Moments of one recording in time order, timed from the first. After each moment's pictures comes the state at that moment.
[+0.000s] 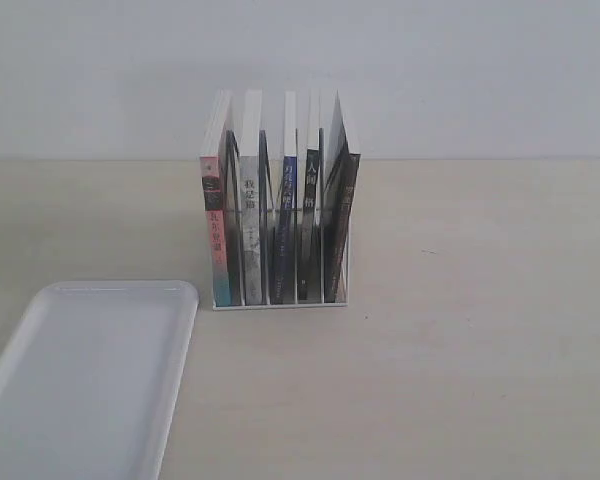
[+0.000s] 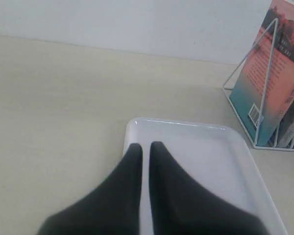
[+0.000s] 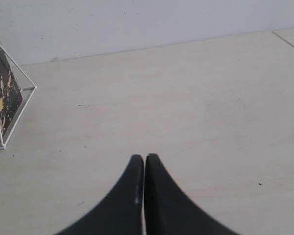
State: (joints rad) left arm -0.05 0.00 0.00 0.07 0.34 -0.22; right arm 0.03 0.01 0.00 -0.03 0.35 0.18
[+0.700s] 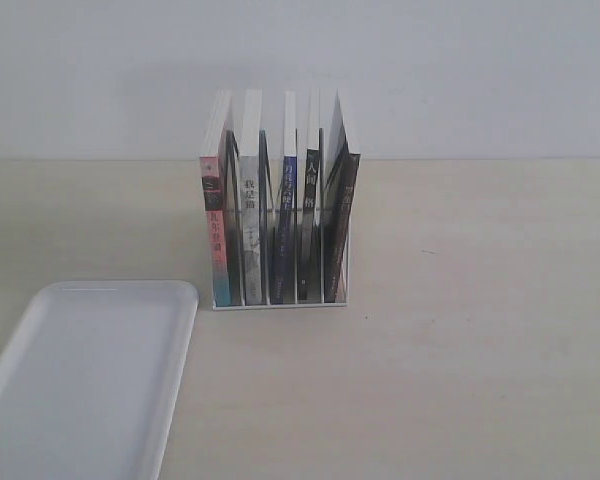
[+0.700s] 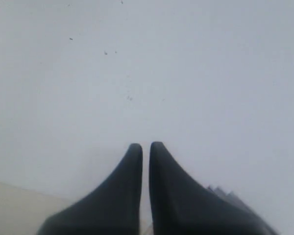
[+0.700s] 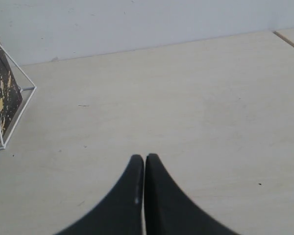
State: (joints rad) left arm -0.05 0.00 0.00 0.16 -0.24 -0.60; right arm 0.03 0.01 0.00 -0.03 0.35 0.18
